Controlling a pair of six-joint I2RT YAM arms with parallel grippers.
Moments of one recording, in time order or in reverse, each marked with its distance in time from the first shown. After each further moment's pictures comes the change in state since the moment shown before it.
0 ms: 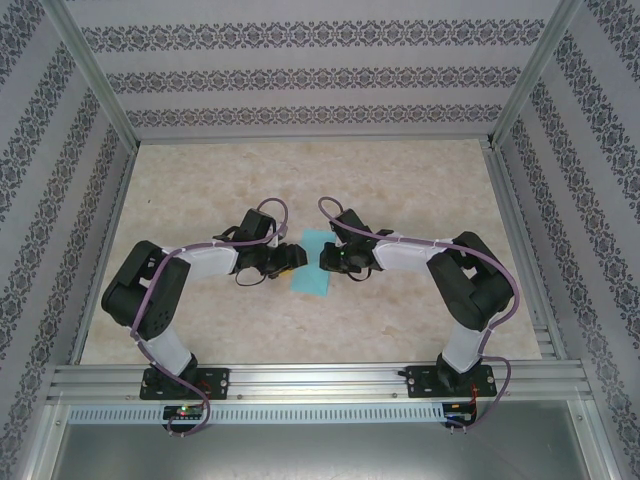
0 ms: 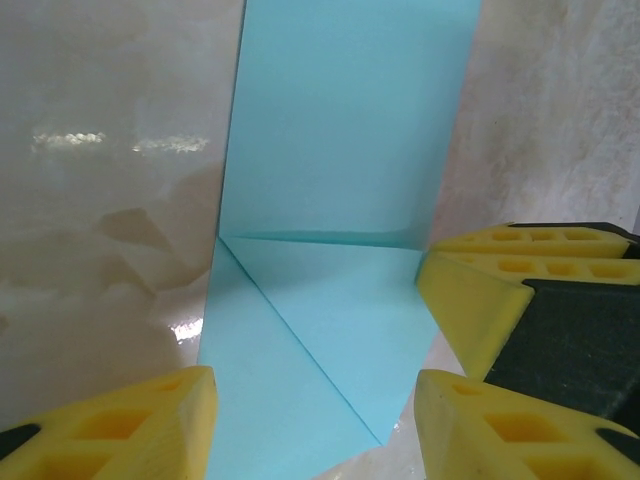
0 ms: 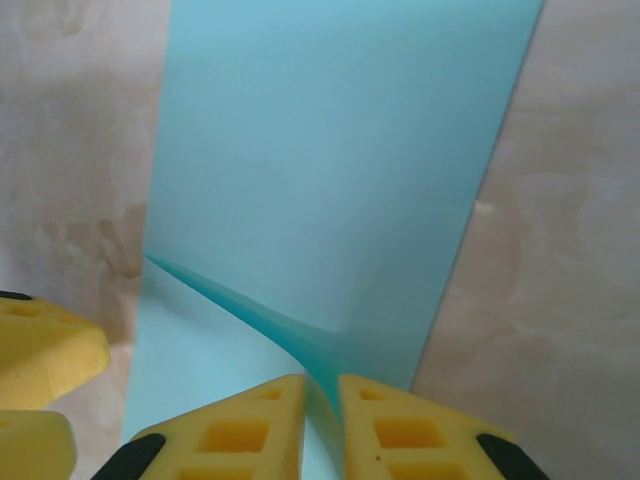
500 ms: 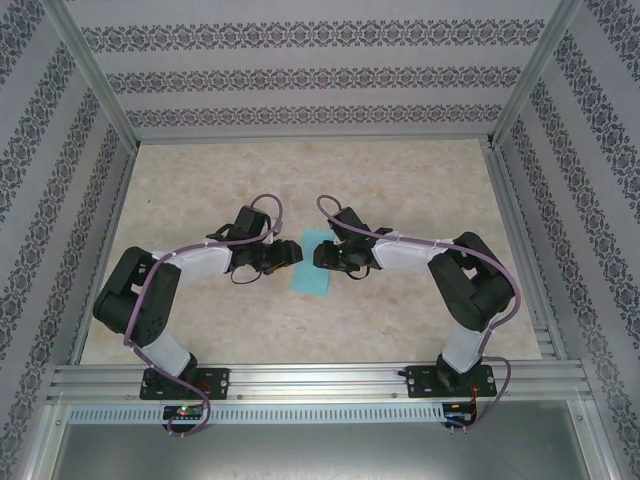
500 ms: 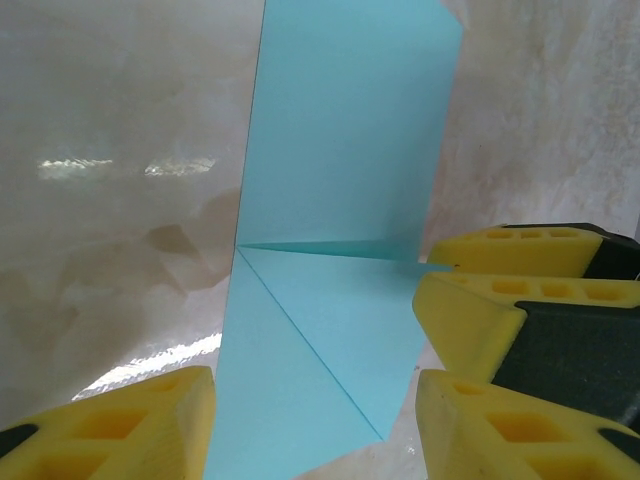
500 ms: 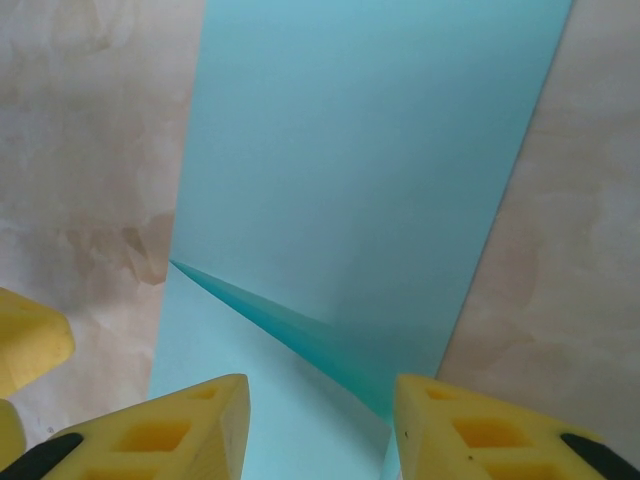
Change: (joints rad) left arm 0.023 -0.053 0.000 -0.040 -0.033 0.030; right arm 0.013 -0.003 0.027 -0.018 0.006 -0.003
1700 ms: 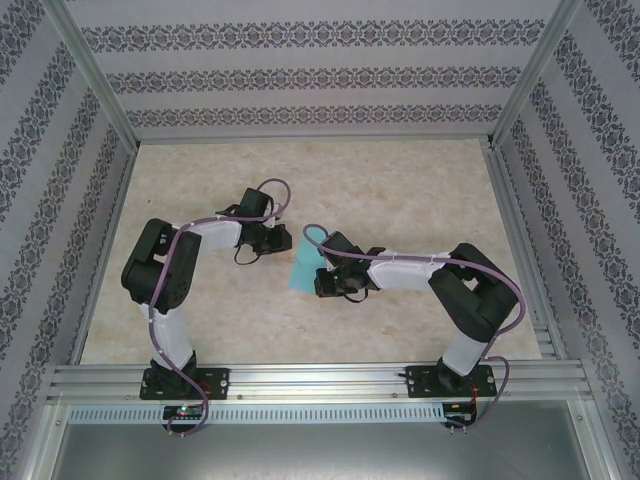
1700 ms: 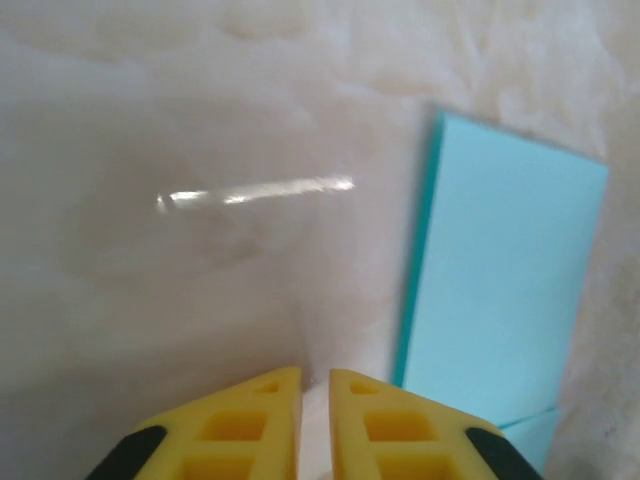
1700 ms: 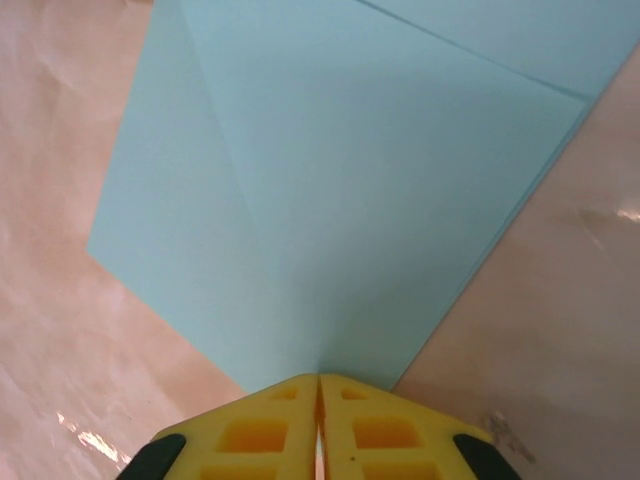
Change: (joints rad) left arm 0.092 0.233 0.249 -0.130 -0.114 0.254; right arm 0.140 -0.058 -0.104 -0.051 -0.002 -0.049
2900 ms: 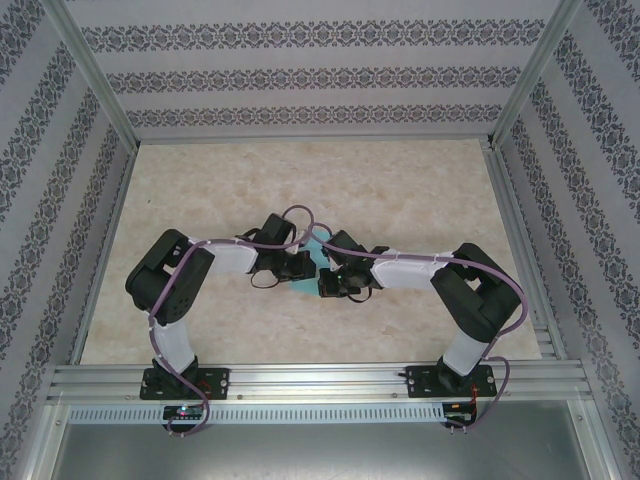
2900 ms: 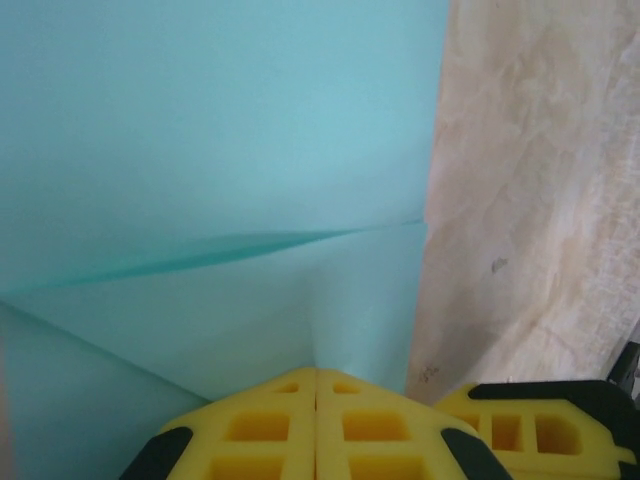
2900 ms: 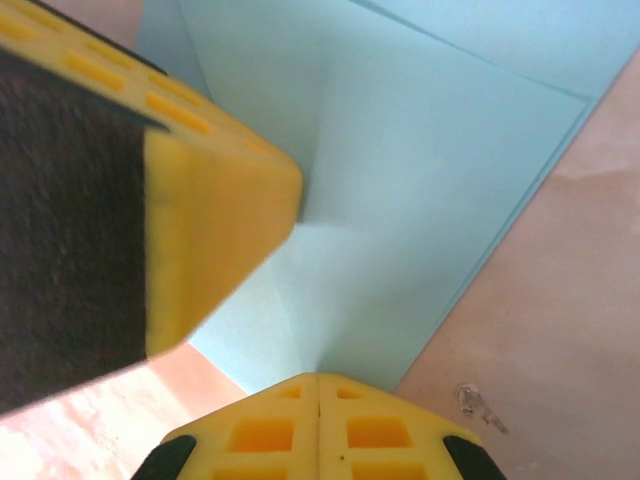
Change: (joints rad) left arm -0.195 -0.029 -0.164 0.188 0.166 -0.135; right arm -0.026 0.006 -0.033 0.010 -0.046 0.000
